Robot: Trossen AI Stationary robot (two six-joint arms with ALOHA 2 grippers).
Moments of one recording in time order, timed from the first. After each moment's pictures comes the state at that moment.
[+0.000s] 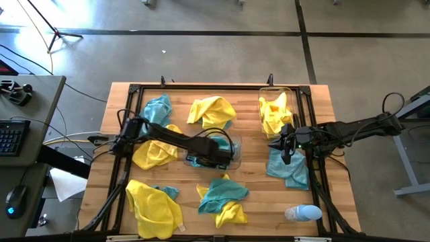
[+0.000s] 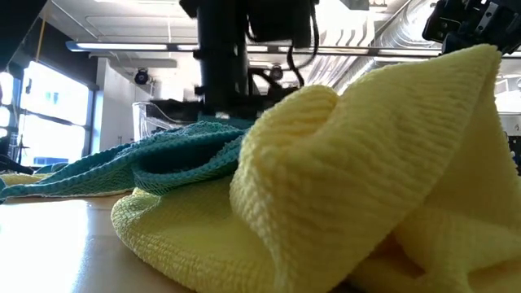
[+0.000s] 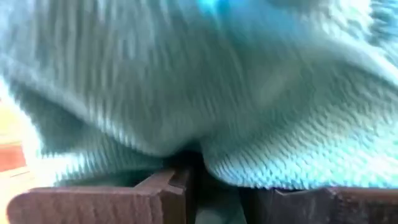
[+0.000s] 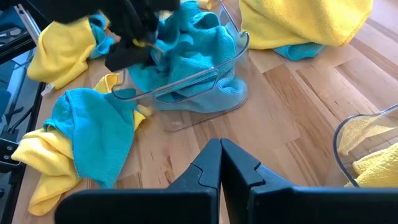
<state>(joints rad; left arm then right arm) -0.16 2.12 1.61 -0.99 -0.11 -1.47 0.20 0.61 0.49 -0.49 0.21 0.52</state>
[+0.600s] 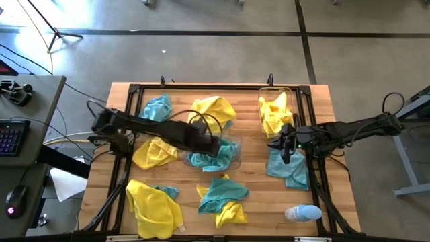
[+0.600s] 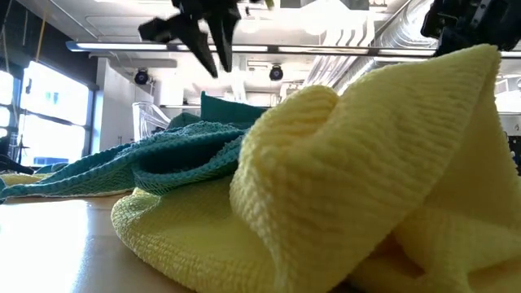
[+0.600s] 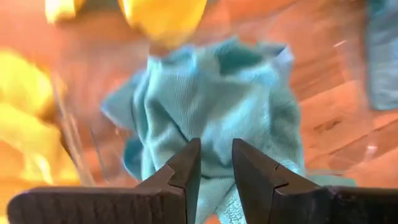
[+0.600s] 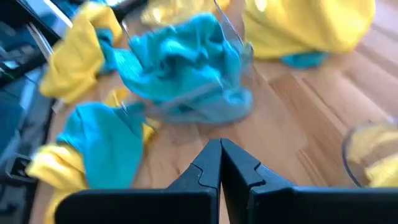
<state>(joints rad) -0.17 1.77 1.61 -1.12 -0.33 -1.33 0.20 0.61 0.48 -0.44 0.21 0.56</state>
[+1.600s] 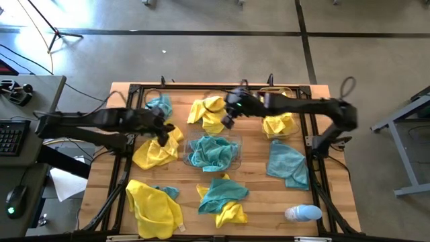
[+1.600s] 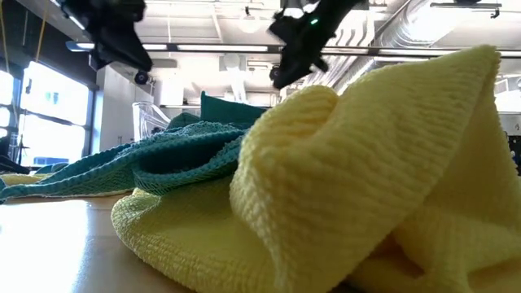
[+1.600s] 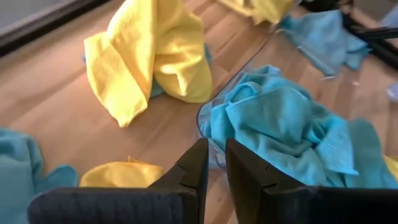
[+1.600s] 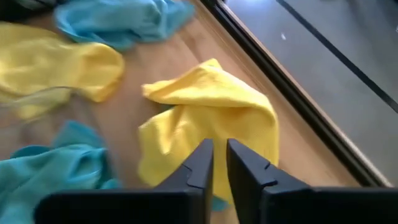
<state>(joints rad) 0.03 0.81 0.78 -0.68 -0.26 -0.54 -0.20 1.67 1.44 -0.57 0.29 0.19</state>
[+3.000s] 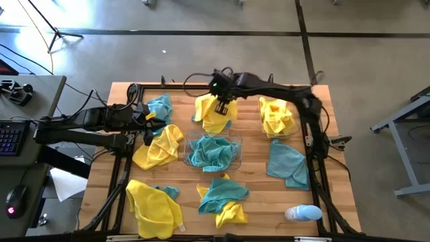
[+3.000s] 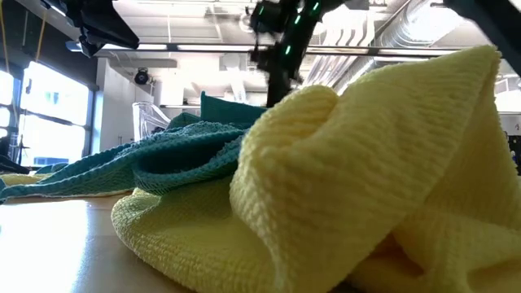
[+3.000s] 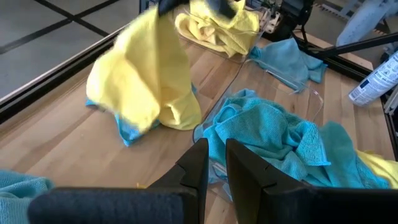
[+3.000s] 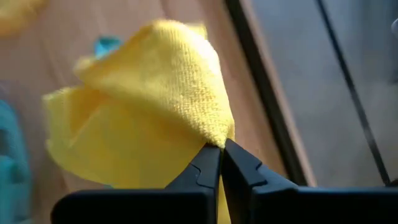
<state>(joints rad) 0.05 0.60 0.76 -0.70 -0.24 -0.38 -0.35 2.03 1.95 -0.97 0.23 -0.13</state>
